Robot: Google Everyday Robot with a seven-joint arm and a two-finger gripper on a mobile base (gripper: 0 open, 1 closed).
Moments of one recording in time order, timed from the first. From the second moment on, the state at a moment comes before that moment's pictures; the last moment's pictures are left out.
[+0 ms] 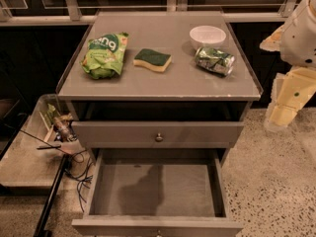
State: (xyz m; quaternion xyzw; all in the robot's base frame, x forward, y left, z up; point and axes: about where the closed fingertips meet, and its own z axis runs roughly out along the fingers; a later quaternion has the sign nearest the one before) arm 0.438 -0.216 0.977 -0.60 0.78 -0.04 0.16
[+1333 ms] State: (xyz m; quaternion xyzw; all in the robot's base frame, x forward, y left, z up) arm 0.494 -0.156 0.990 -0.68 0.69 -0.04 0.25
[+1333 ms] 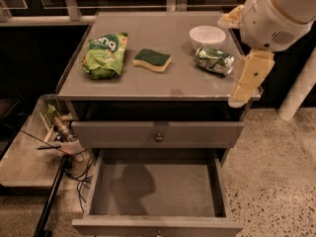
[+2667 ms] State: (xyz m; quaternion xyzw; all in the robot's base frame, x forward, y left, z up) arm 0.597 -0.108 0.991 -0.69 0.66 -0.05 0.29
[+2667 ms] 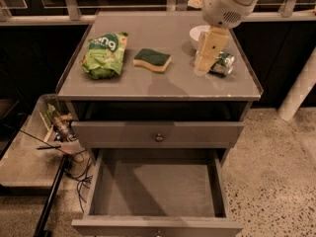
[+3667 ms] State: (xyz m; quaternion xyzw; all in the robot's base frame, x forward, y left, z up) arm 0.670 -0.108 0.927 -0.65 0.69 -0.01 0.32
